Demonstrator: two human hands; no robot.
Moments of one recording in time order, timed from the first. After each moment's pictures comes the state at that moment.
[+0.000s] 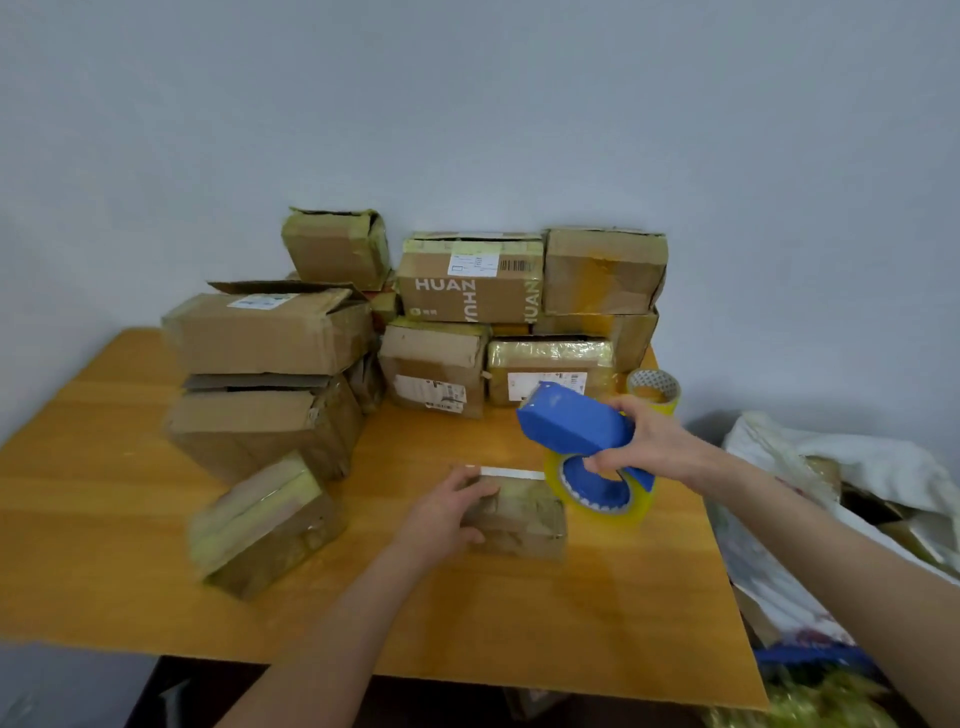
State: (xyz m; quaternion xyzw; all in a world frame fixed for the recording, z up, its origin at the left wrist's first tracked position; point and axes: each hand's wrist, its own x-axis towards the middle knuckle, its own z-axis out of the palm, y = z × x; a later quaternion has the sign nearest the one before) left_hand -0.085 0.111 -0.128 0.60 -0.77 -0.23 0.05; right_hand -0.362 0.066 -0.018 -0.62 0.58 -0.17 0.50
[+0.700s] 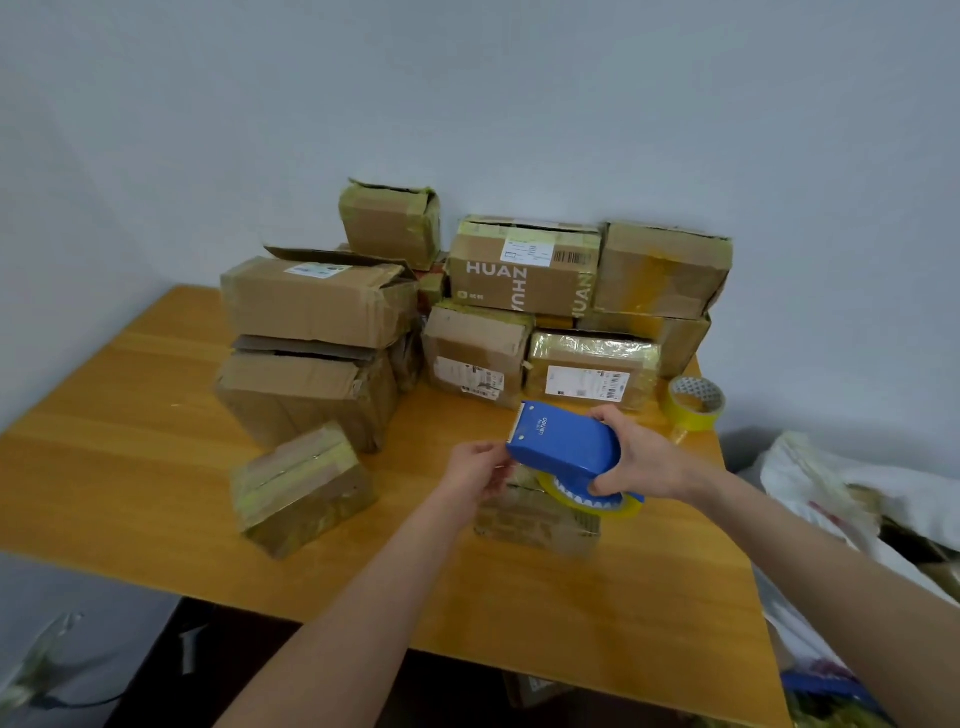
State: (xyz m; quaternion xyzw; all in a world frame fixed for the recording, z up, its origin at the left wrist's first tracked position) left_hand -0.100 0.095 -0.087 0.65 -0.24 -0.61 0.39; right_hand -0.311 0.065 -0.028 -0.75 0.52 -0.06 0.41
